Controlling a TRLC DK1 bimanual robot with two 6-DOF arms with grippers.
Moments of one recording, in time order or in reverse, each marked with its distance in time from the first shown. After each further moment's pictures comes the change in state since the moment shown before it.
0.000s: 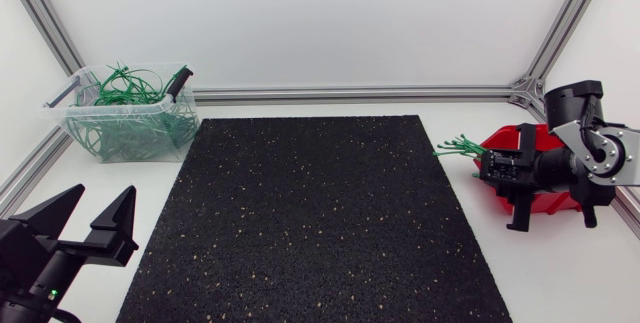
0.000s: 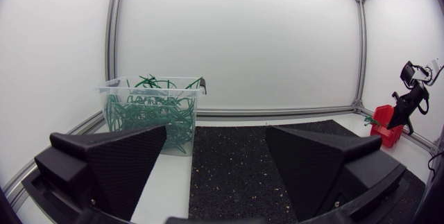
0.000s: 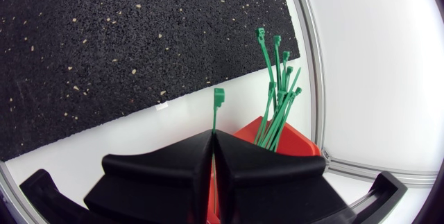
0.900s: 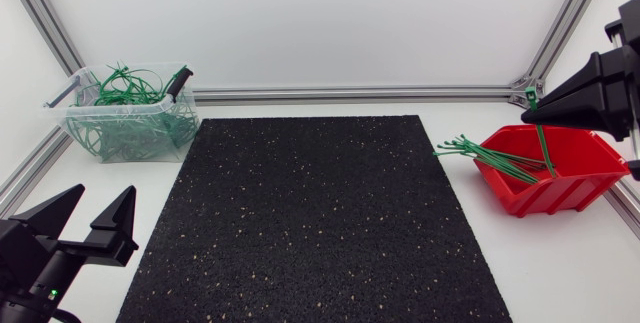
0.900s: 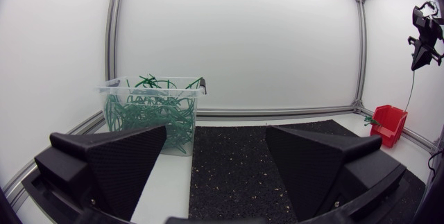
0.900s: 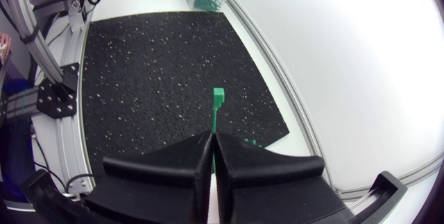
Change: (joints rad) left arm 0.000 0.000 0.000 0.000 0.000 0.000; right arm -0.040 -0.230 0.640 -0.970 -0.559 0.146
